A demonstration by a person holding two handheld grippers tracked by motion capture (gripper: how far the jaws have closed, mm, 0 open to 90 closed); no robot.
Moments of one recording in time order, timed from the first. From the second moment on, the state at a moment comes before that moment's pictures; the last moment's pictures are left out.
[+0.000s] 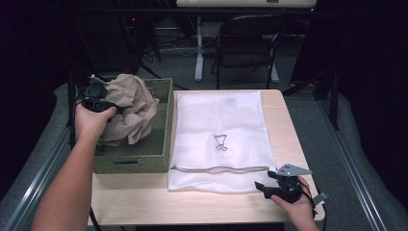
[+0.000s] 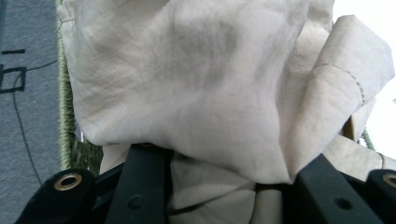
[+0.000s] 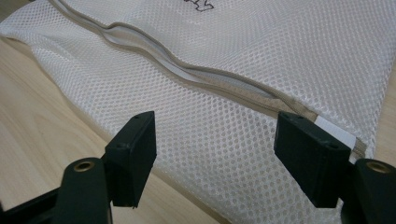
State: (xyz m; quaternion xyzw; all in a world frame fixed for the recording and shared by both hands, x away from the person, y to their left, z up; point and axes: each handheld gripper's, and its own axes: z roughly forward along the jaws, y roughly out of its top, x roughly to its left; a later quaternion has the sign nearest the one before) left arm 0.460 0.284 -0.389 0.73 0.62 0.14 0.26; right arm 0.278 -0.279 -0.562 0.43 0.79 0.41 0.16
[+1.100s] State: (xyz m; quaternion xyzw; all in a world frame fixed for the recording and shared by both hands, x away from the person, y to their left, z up) left arm 0.430 0.265 -0.338 0.76 0.58 0.13 0.28; right arm 0.278 -0.279 -0.560 0.43 0.79 0.41 0.16
